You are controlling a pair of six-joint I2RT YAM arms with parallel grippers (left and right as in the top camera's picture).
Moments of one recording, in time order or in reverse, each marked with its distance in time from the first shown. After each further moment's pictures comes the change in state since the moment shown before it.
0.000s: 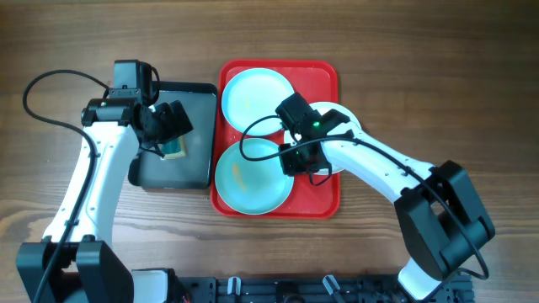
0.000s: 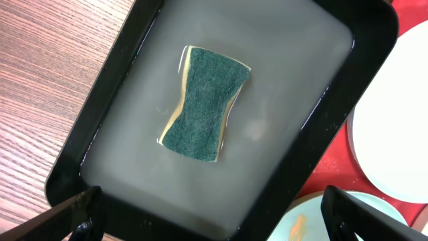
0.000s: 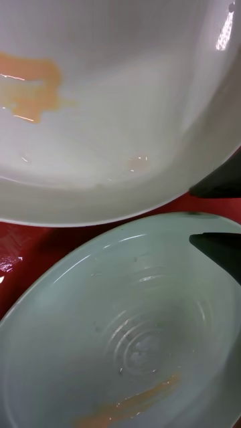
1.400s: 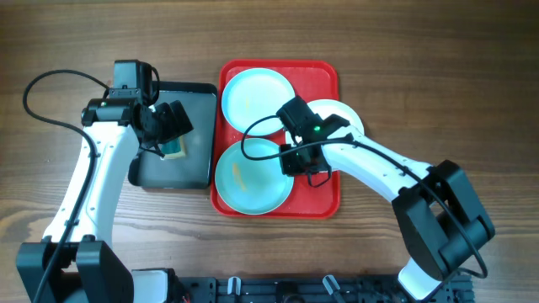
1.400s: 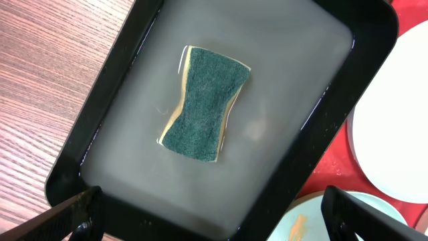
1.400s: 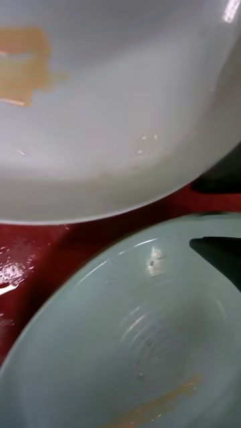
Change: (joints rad) left arm 0.000 0.000 0.000 0.000 0.000 0.000; right arm 0.000 0.000 -0.058 0.099 -0.007 0.071
